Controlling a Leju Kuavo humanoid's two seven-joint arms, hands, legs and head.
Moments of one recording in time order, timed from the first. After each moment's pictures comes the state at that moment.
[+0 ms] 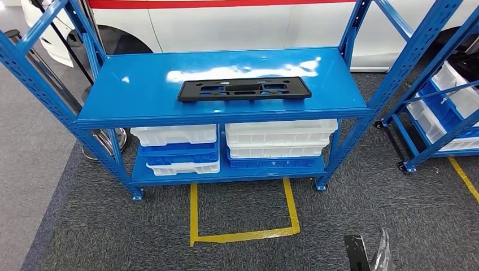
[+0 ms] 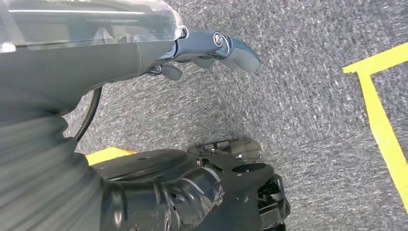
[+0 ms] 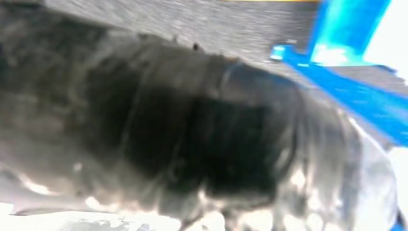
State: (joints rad) left arm -0.07 -0.07 -1.12 -0.22 1.04 0.44 -0.33; right arm 0.02 0.15 -0.47 -1.04 0.52 -0.41 -0.47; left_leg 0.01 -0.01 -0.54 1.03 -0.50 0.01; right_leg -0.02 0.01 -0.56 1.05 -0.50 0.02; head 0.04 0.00
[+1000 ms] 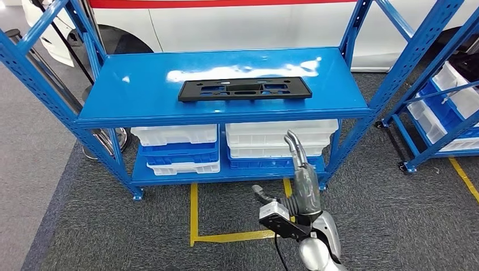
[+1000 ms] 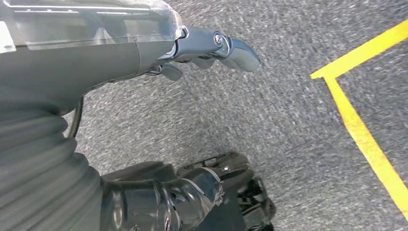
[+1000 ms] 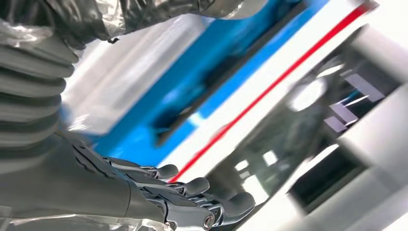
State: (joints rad) left arm -0.13 -0.08 -1.37 -0.18 1.14 0.48 -0.36; right arm -0.17 0.06 0.36 -1.50 0.50 -0.37 -0.50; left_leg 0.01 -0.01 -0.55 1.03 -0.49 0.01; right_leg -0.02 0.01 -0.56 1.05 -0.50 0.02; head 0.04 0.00
